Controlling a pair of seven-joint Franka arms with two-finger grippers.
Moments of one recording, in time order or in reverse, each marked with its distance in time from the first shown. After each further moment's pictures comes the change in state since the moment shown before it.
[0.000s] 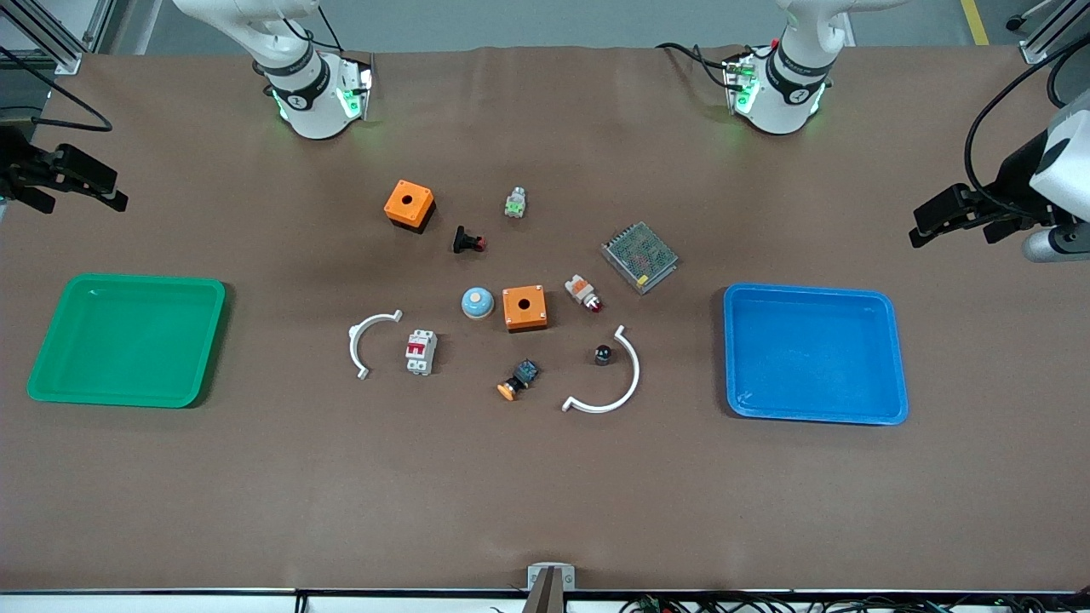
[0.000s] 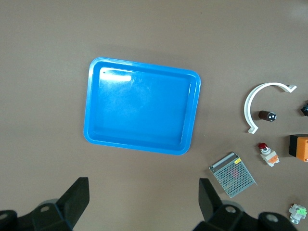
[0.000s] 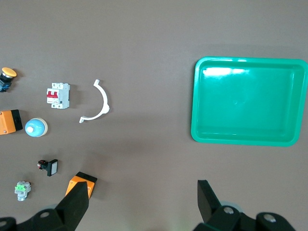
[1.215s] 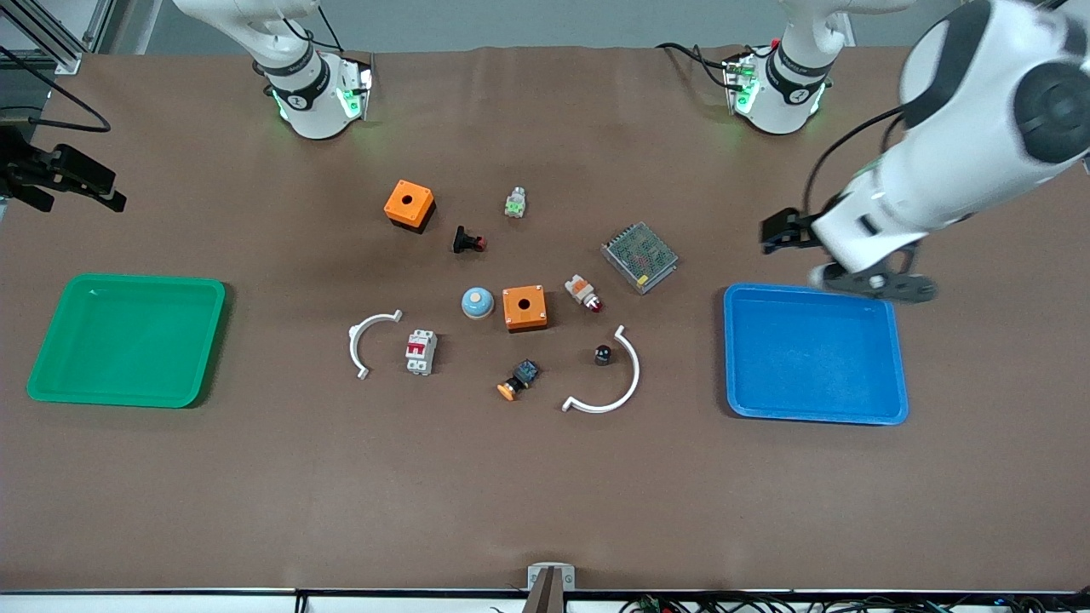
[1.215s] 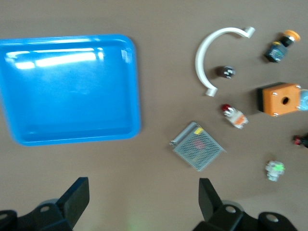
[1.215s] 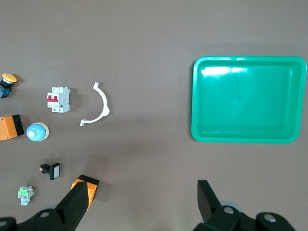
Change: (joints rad) left arm -0.169 0.170 -0.102 -0.008 -0.076 0.024 -0.054; right arm 0.000 -0.001 0.000 0.016 0.000 -0.002 0.031
